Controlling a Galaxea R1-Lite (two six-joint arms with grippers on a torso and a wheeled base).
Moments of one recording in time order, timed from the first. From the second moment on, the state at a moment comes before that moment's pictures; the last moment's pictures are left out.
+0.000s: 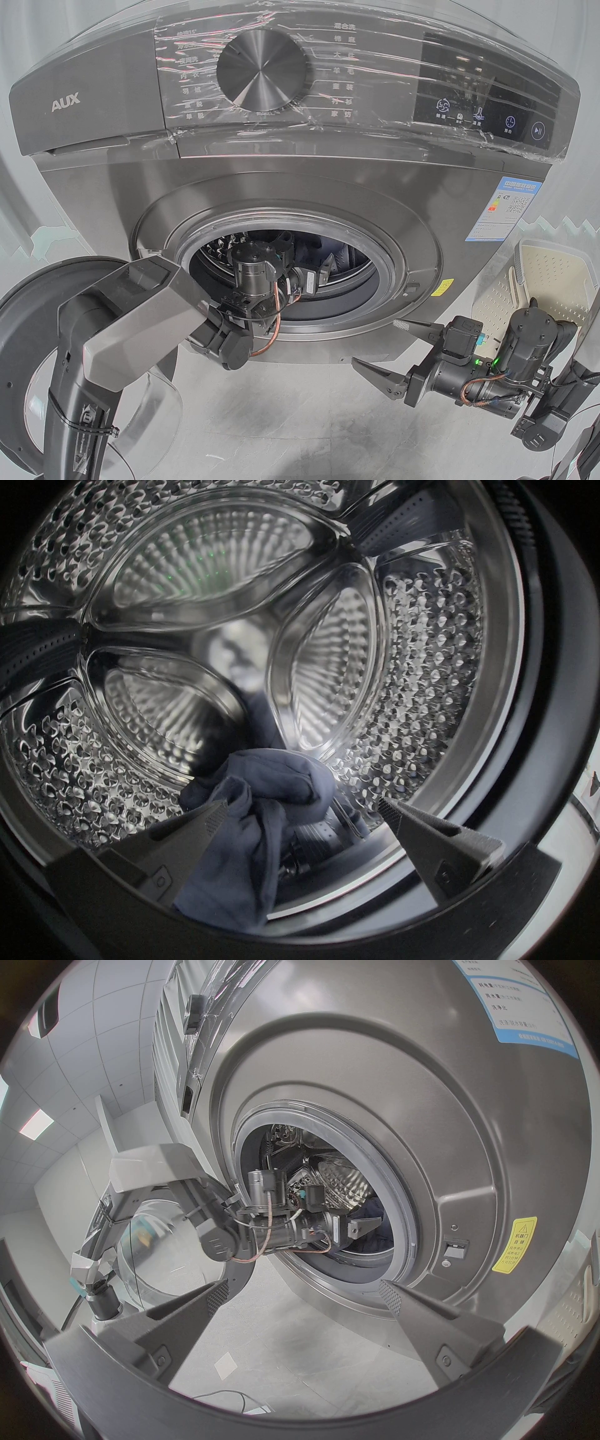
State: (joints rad) left arm -0.56 2.45 -1.35 -1.11 0.14 0.04; right arm 0.68 1.87 -0.24 -1.54 0.13 0.07
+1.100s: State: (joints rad) left arm -0.76 1.77 -0.25 -1.55 0.14 -0.03; right arm 0.58 1.58 -0.04 -1.52 0.05 0.07
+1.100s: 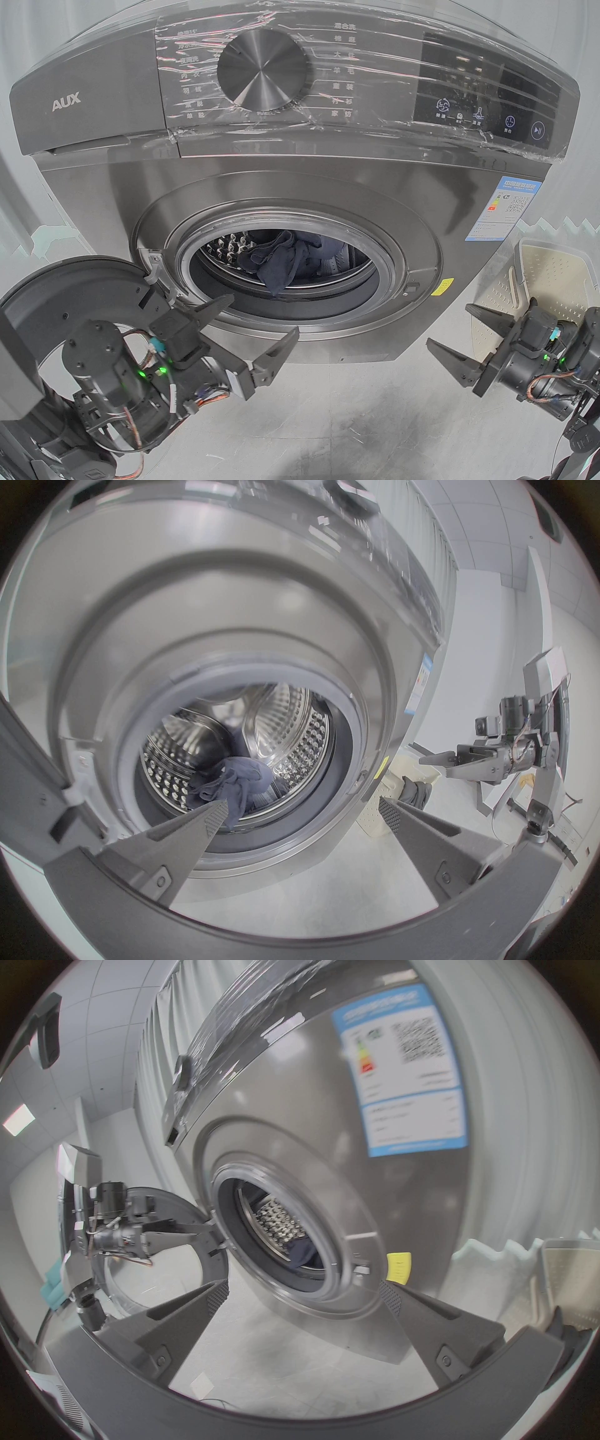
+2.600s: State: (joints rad) left arm -0.48 0.64 -0.02 -0.61 0.22 -0.03; right arm 0.16 0.27 -0.02 -0.23 -0.07 0.04
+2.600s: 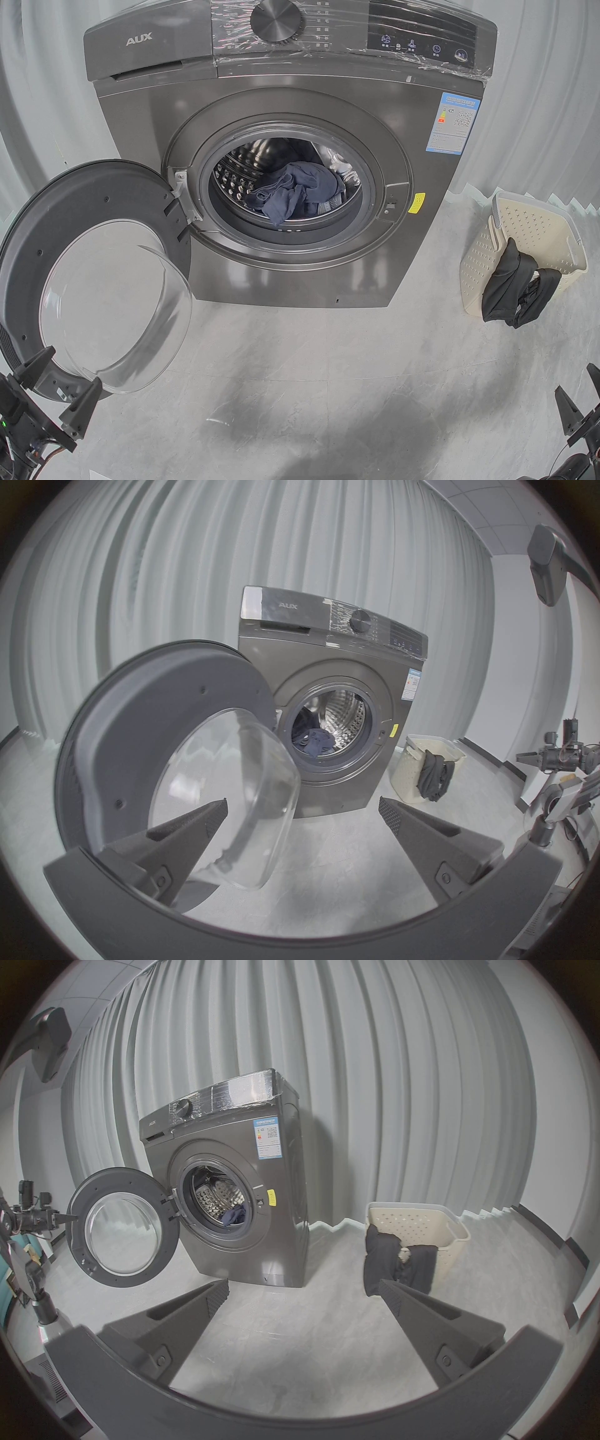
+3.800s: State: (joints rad) left arm 0.00 0.02 -0.02 0.02 -0.05 0.05; right arm 0.01 0.01 -0.02 0.00 -0.02 0.02
